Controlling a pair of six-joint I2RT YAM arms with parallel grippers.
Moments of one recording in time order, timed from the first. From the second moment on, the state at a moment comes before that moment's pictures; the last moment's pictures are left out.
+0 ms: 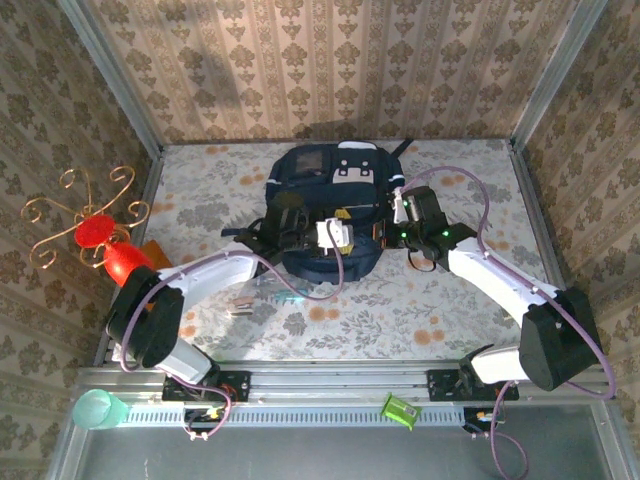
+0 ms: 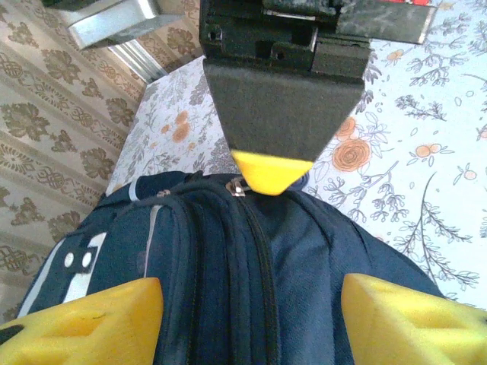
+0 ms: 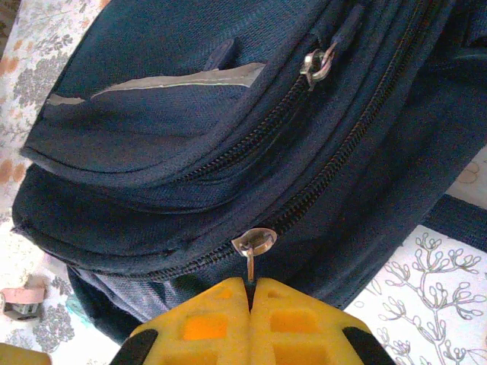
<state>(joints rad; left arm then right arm) -0.73 1.53 0.96 0.12 0.47 0.85 0.41 1.36 0.93 -0.33 -0.20 0.43</state>
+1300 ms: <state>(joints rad) -0.62 1.61 0.97 0.12 0.67 0.85 0.43 1.34 0.94 -0.34 -0.11 0.43</state>
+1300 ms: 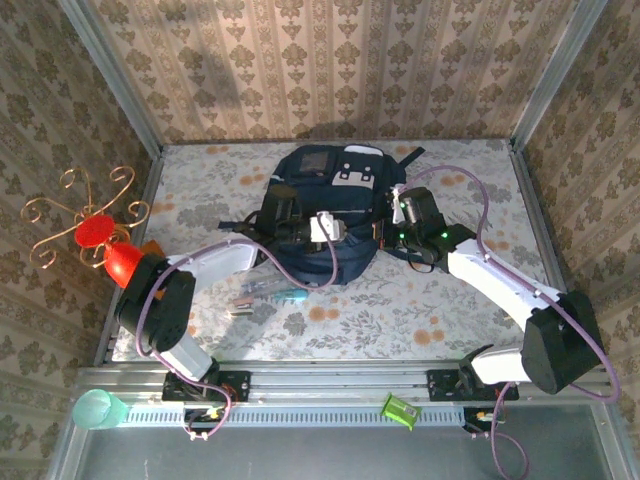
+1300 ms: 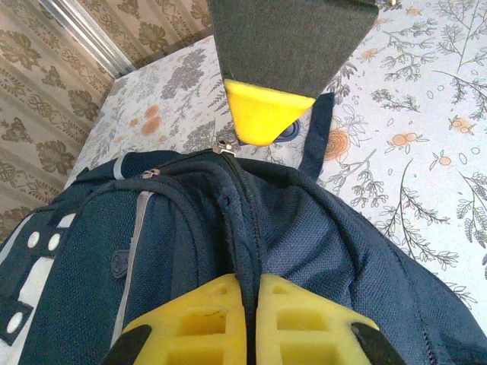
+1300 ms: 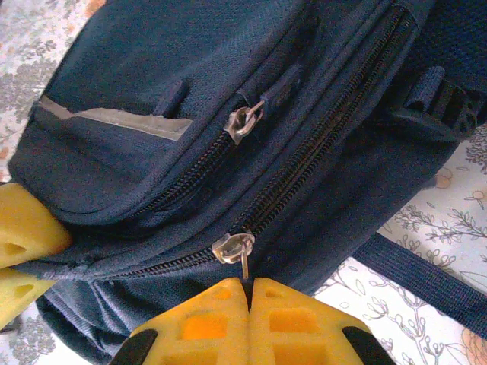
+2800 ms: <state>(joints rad) -0.56 1.56 0.94 0.08 0.49 0.73 0.28 1.77 1.16 -0.28 -0.52 0.05</state>
